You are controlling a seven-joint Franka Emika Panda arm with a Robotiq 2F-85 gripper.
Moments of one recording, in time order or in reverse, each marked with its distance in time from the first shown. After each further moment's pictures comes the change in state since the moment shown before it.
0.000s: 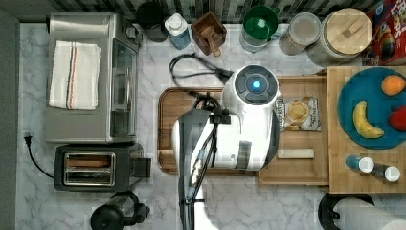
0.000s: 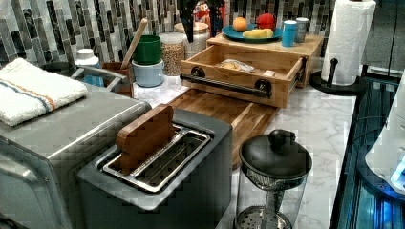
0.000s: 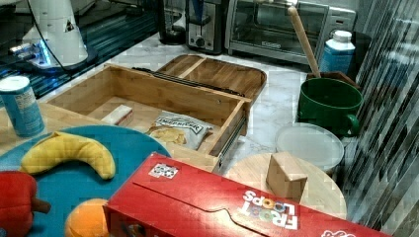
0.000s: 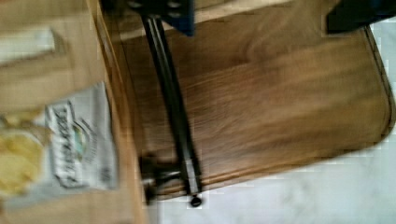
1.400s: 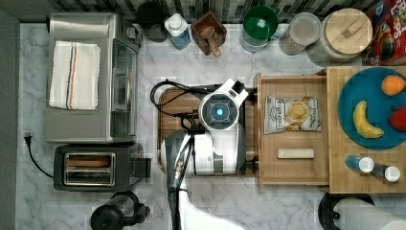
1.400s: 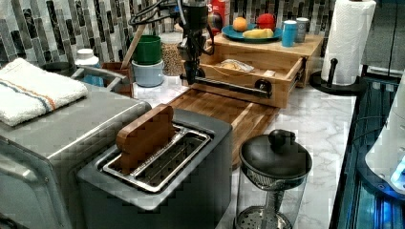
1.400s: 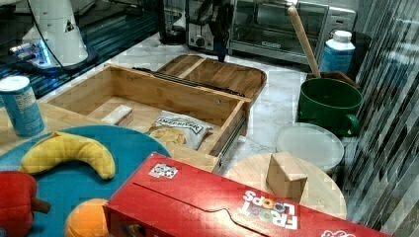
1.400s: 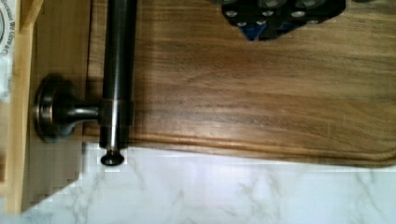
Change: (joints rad) arm 0.022 0.090 0.056 -0.227 -0.074 0.466 -0.154
